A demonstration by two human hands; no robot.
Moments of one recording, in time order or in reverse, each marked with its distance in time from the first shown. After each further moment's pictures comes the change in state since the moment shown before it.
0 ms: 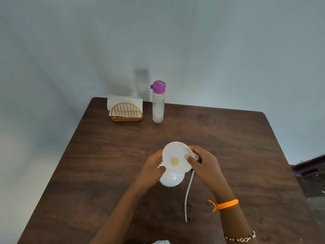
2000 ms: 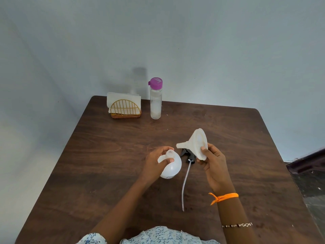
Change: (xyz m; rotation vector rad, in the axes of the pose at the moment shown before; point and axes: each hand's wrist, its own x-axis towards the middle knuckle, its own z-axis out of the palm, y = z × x) left_hand 0.001 -0.019 0.020 0.240 0.139 0.080; right_hand -0.019 0.029 -0.006 0.903 0.220 0.246
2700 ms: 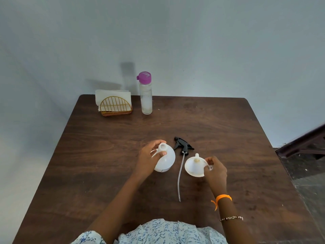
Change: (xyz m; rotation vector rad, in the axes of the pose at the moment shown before) left_hand 0.005 -0.013 0.001 -0.004 0.020 0.039; right_hand 0.000 0.069 -0.070 -0.889 0.343 -0.173
